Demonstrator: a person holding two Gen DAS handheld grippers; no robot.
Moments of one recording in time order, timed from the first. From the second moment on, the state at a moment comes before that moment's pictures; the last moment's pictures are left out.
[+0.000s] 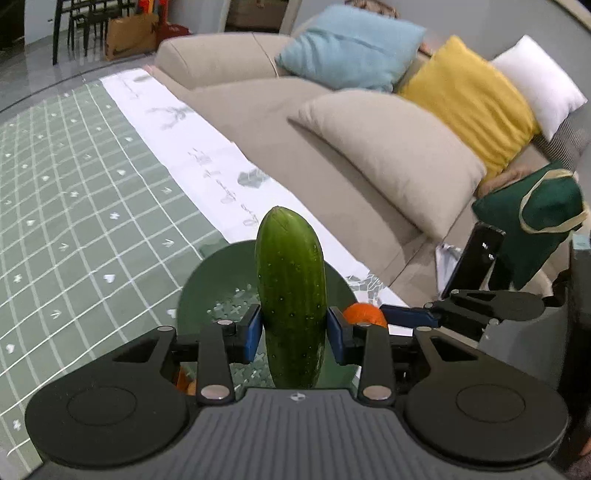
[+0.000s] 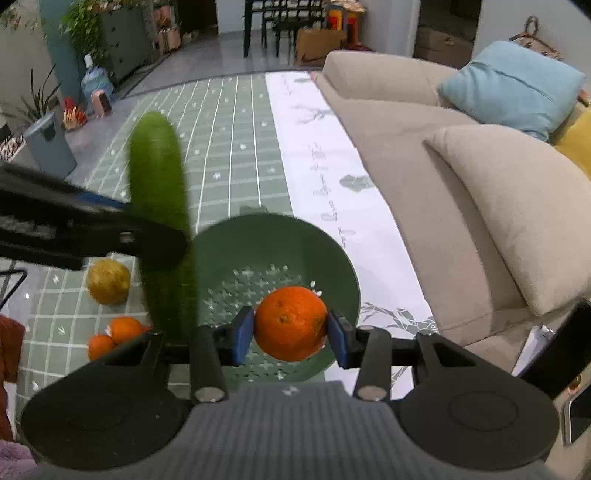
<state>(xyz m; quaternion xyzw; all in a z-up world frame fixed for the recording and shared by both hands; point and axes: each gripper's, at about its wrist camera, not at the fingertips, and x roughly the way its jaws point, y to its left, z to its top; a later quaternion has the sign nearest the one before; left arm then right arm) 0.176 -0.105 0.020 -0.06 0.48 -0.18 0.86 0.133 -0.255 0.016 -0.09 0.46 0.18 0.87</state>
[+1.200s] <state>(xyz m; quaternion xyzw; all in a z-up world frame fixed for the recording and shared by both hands) 0.226 -0.101 -0.054 -0.04 0.57 -0.18 0.80 0.185 -0.216 -0.059 -0.18 0.52 0.21 0.81</state>
